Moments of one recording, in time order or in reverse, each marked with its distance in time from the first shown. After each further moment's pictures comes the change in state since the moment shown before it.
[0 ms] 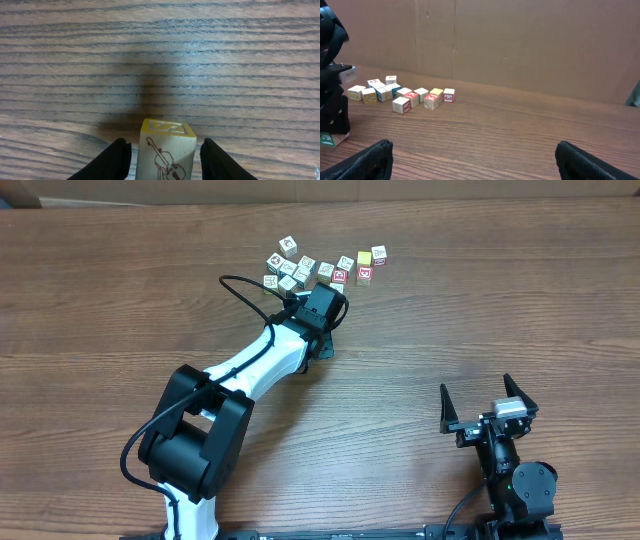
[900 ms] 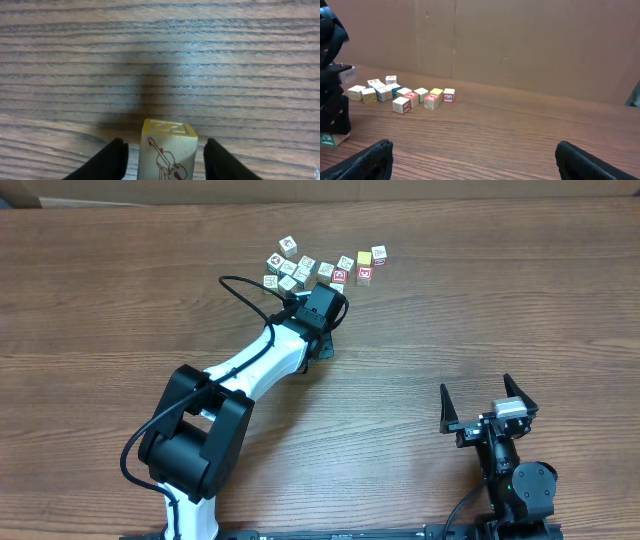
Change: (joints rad) left arm 0.000 0.000 0.000 0.000 0.000 -0.003; right arm 0.000 0.000 0.000 0.000 0.000 0.000
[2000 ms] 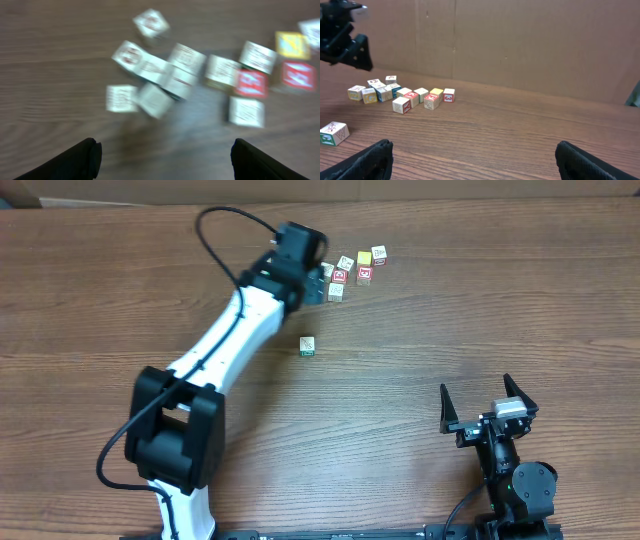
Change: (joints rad) left arm 0.151 0.000 0.284 -0.008 -0.026 0.365; right arm 0.000 0.000 0.000 0.000 0.000 0.000
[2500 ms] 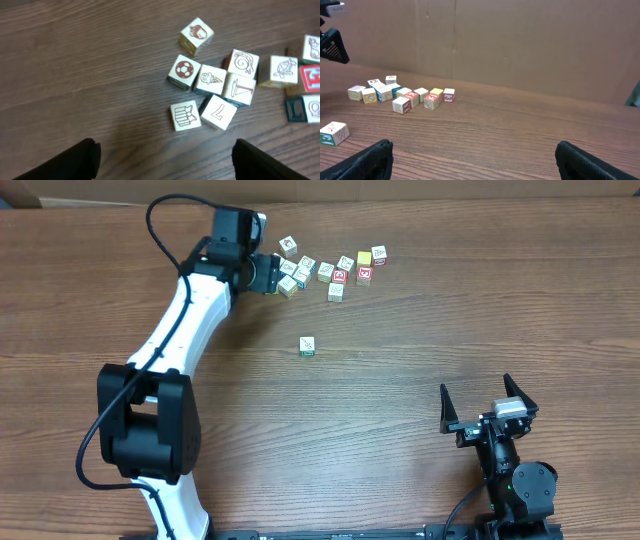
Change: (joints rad) left arm 0.199 0.010 0.000 0.038 0.213 0.347; right arm 0.000 0.000 0.000 0.000 0.000 0.000
